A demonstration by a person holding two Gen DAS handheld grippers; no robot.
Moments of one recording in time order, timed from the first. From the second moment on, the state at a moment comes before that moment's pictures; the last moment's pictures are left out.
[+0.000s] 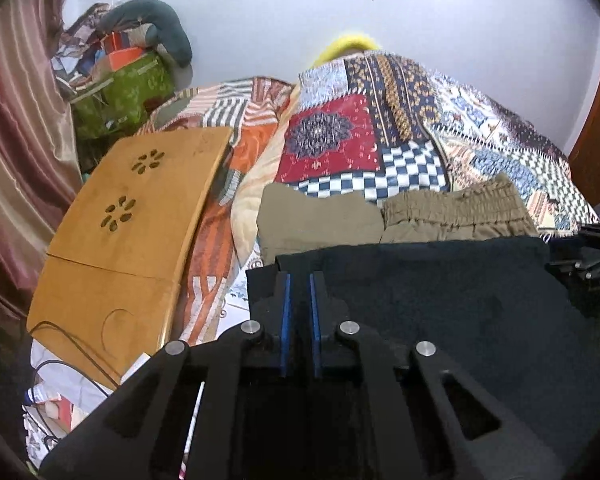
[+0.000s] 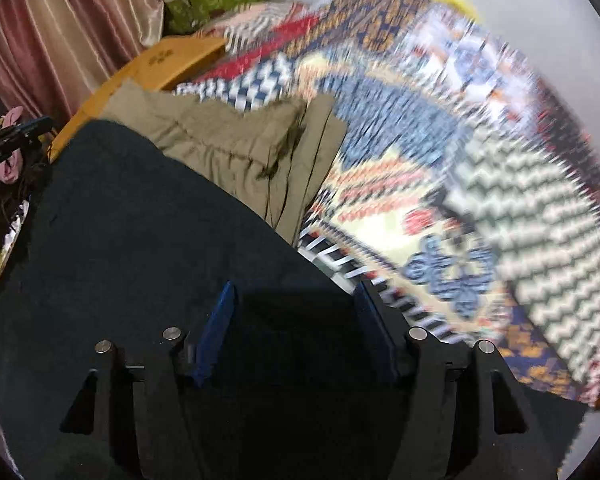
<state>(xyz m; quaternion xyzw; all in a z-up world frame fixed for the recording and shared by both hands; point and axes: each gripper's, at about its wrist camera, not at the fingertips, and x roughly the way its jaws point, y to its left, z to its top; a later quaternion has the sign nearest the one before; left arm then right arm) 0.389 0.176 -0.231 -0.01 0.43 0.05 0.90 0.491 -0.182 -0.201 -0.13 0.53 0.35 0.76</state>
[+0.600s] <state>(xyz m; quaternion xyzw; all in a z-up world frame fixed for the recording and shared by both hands) 0.410 0.190 -0.258 -0.06 0.47 0.04 0.88 0.467 -0.166 -0.194 -0.15 0.50 0.36 0.77</state>
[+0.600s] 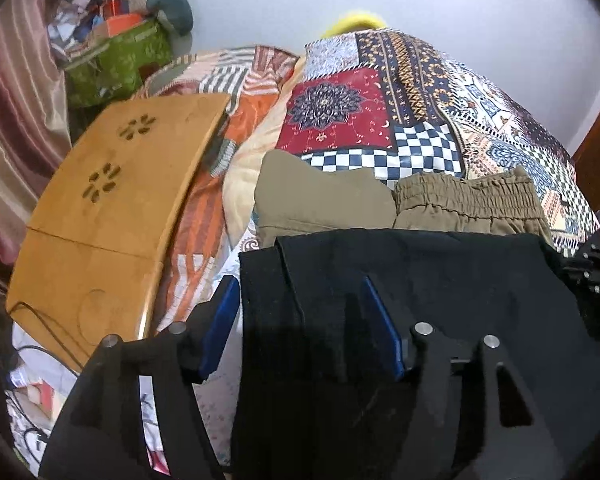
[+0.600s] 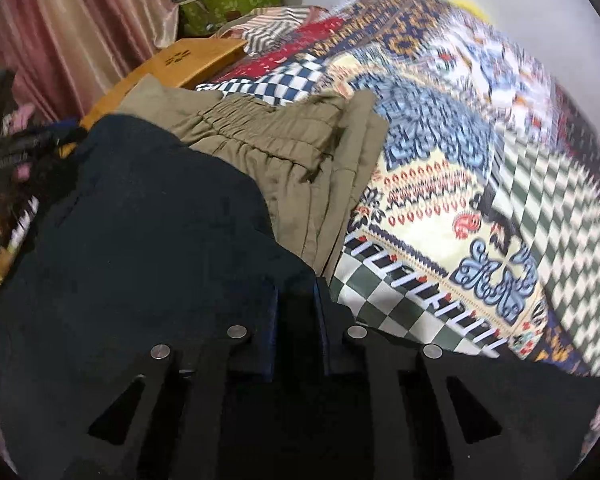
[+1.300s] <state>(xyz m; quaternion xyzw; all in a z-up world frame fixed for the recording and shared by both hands) 0.395 0.176 -0.227 -0.04 0.43 0.04 0.90 0.442 -0.191 -0.152 -0.11 0.45 0.36 0.81</state>
